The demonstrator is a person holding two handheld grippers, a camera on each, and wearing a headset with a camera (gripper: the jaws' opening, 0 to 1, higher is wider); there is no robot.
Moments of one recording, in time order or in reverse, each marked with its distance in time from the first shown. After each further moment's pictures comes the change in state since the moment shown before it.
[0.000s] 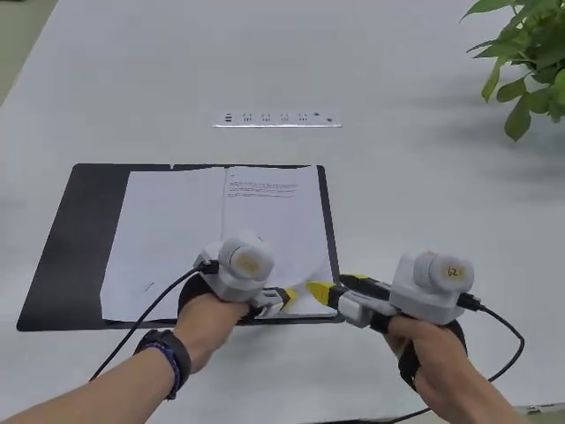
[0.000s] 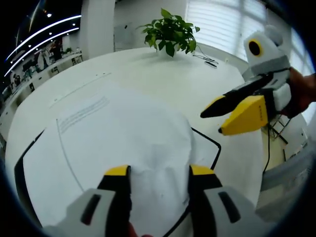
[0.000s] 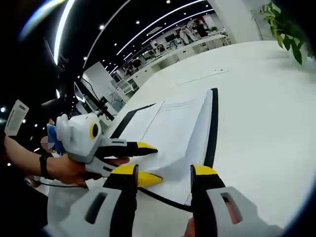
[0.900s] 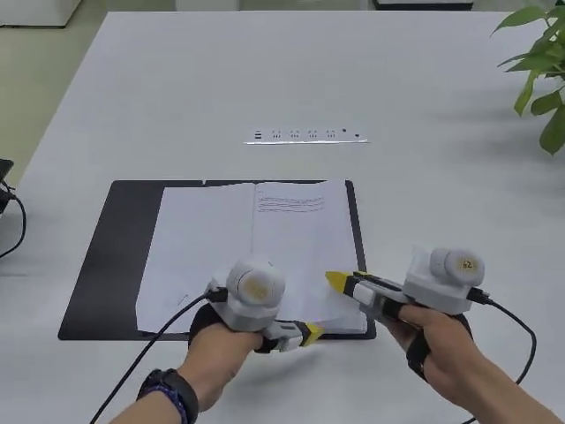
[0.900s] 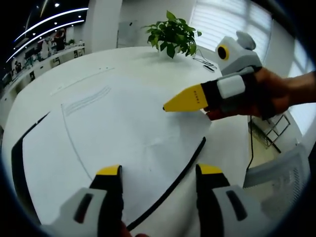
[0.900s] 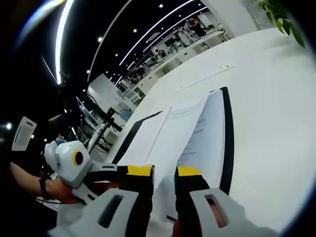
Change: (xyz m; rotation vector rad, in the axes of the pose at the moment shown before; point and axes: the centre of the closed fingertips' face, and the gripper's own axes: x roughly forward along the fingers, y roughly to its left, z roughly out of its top) left arm -0.039 -0.015 -0.019 -0.090 0.000 -0.035; right arm 0.026 0.016 0.010 0.105 -0.050 0.092
